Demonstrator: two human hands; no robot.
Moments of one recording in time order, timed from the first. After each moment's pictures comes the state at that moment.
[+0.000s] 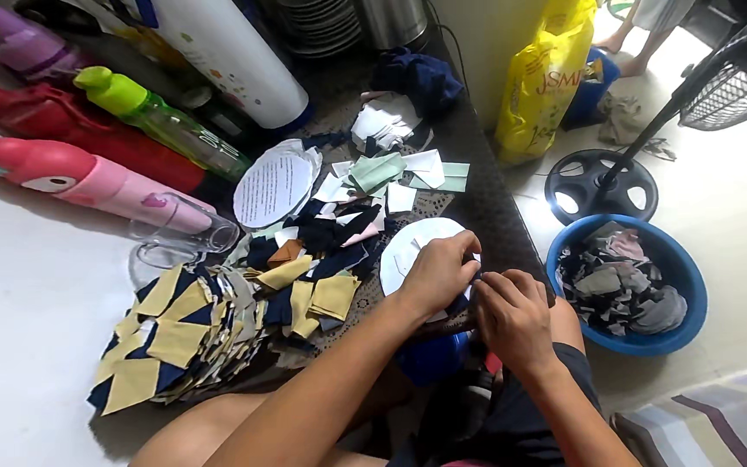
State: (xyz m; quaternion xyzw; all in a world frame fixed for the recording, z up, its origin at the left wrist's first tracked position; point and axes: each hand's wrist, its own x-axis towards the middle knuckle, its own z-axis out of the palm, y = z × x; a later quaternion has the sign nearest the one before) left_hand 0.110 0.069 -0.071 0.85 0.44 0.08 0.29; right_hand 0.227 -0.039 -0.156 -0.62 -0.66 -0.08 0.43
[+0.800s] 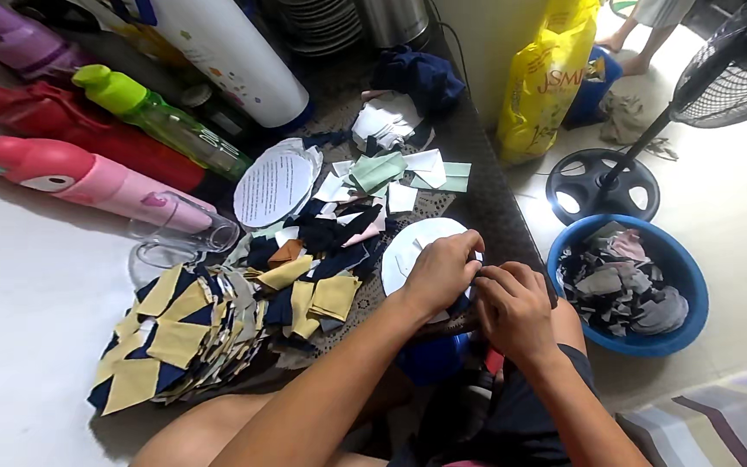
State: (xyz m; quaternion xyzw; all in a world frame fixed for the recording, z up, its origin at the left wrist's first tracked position) left_hand 0.111 0.073 -0.074 0.87 0.42 0.07 0.27; right_hand 0.234 -0.028 -0.152 -0.60 -0.67 -0.06 0.42
